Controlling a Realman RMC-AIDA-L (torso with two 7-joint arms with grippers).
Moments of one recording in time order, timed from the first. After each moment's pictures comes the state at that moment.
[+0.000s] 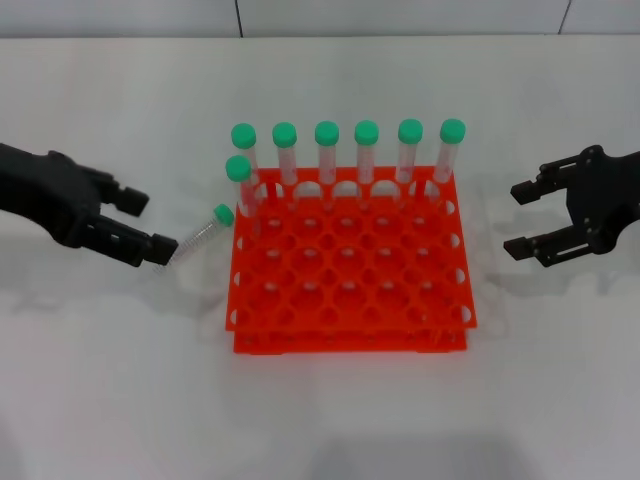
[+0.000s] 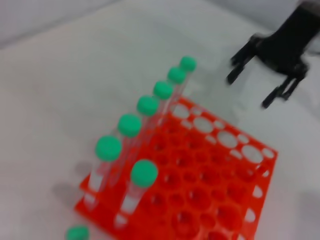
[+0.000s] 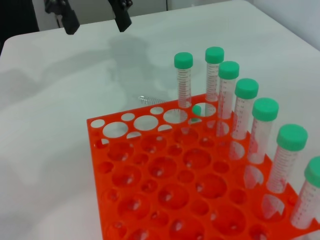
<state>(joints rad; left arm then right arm) -0.58 -1.95 0.86 1.24 2.25 1.93 -2.10 0.63 1.99 -0.95 -1.01 -2.21 -1.63 1.60</state>
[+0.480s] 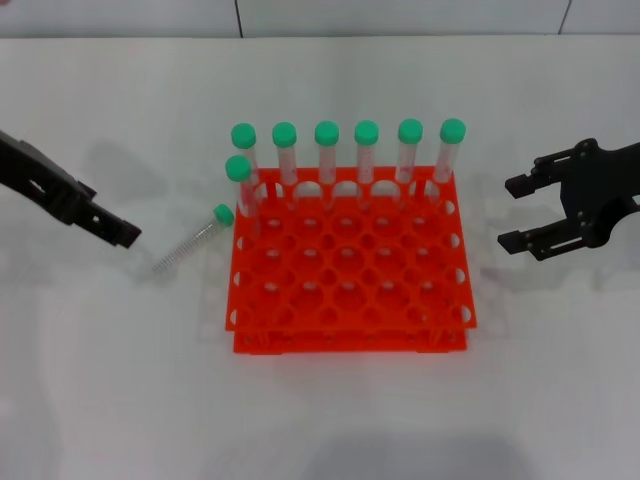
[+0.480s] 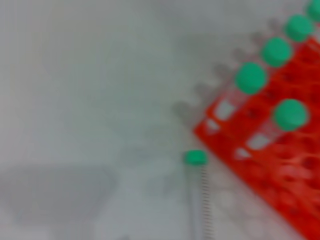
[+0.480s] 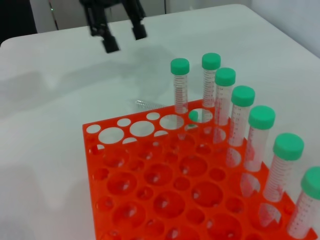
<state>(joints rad) -0.70 -1.97 0.94 1.25 2.61 1.85 -2.30 0.64 1.99 -0.95 -1.01 -2.21 -1.62 1.61</state>
